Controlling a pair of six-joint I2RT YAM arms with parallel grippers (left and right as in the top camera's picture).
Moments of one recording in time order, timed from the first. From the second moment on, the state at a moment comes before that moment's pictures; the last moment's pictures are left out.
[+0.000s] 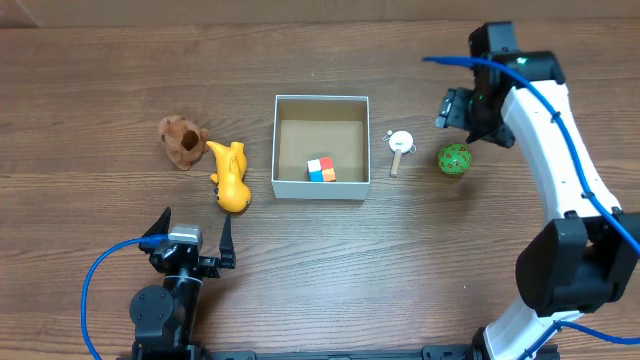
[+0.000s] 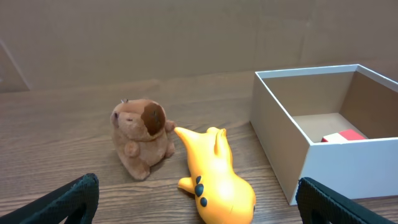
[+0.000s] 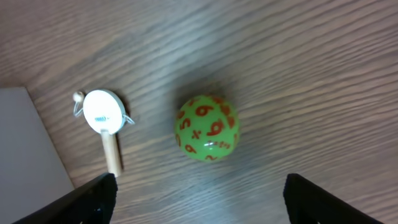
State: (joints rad) left arm 0.03 0.06 0.02 -0.10 0.12 0.06; right arm 0.08 1.87 1.69 -1.19 0.12 0.41
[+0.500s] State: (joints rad) left arm 0.03 0.06 0.02 -0.10 0.12 0.06; right arm 0.09 1.87 1.65 -1.17 0.11 0.41
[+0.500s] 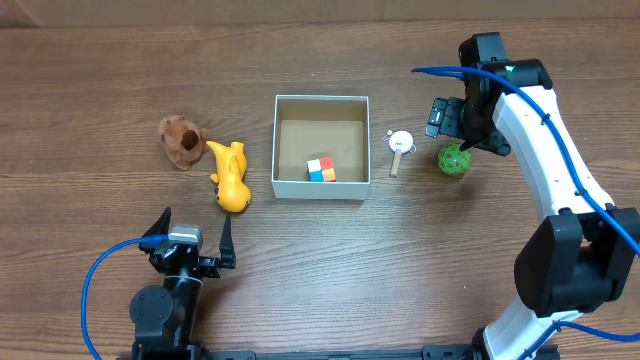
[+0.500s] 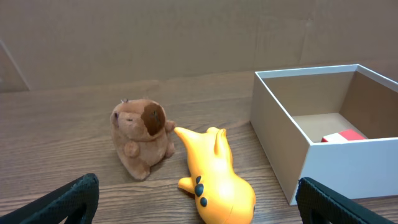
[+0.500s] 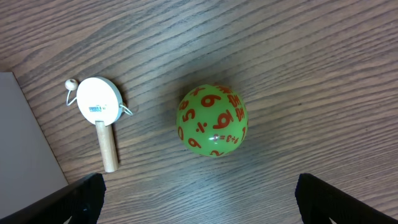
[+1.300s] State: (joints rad) left arm 0.03 0.76 1.13 -0.88 0.07 -0.01; right arm 0.09 1.87 1.64 -1.17 0.11 0.41
